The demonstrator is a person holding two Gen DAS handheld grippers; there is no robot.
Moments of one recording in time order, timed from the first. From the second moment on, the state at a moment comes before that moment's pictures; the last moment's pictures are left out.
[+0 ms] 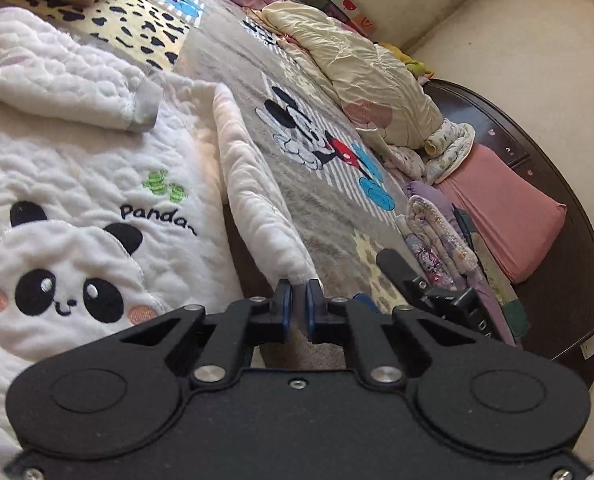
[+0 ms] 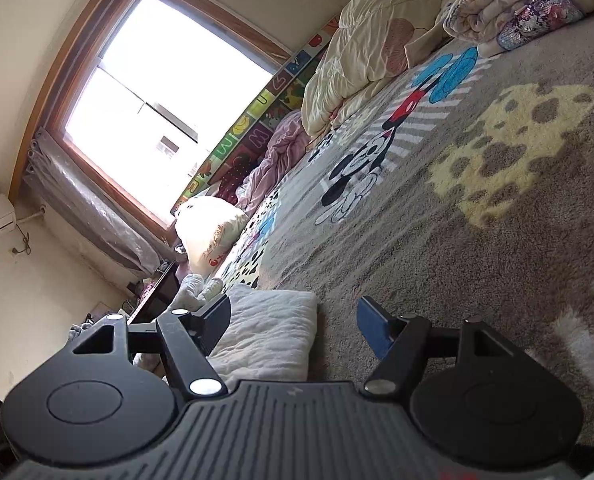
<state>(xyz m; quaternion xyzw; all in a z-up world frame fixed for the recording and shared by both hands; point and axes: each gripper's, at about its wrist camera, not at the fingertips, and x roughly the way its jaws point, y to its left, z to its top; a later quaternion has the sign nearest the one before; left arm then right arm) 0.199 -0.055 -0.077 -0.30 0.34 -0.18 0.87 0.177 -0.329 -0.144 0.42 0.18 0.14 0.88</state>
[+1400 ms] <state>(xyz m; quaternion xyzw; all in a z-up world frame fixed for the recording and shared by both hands) 0.223 0.098 -0.005 -0.04 0.22 -0.09 0.97 0.164 -0.195 -0.121 0.13 0.27 0.30 0.91</state>
